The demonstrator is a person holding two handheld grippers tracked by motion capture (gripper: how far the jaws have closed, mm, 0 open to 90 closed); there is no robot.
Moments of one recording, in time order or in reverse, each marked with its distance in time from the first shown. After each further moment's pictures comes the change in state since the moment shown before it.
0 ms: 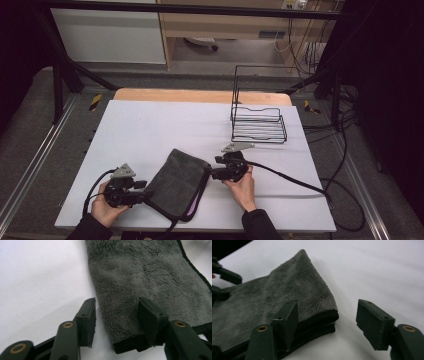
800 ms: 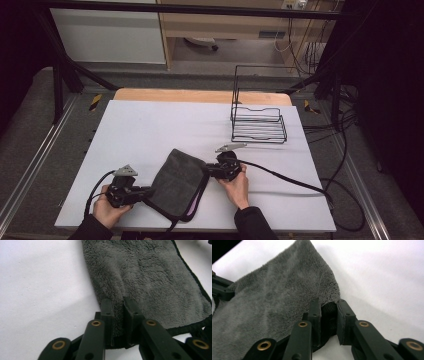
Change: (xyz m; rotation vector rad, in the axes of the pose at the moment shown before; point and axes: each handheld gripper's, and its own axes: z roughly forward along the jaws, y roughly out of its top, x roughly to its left) left arm -0.004 0.001 0.002 0.041 -0.043 -0.087; right arm 0.002 -0.002 0.018 0.066 0.053 0.084
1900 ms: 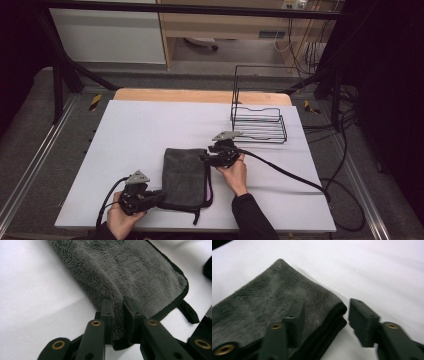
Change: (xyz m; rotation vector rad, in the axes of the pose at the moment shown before) left arm -0.040 0.000 0.016 -0.055 0.029 -0.002; right arm -0.006 0.035 0.000 -0.063 -0.119 -0.146
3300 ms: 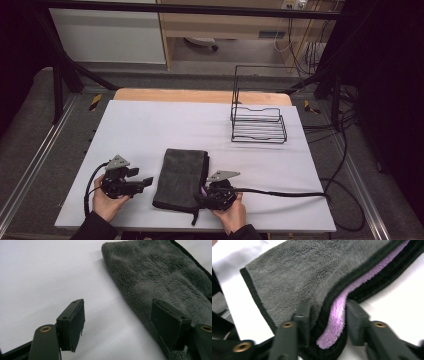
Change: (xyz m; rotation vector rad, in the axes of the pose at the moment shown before) left arm 0.054 0.014 -0.023 -0.117 0.117 -0.002; right arm 0.084 -0.074 -0.026 0.095 0.081 0.091
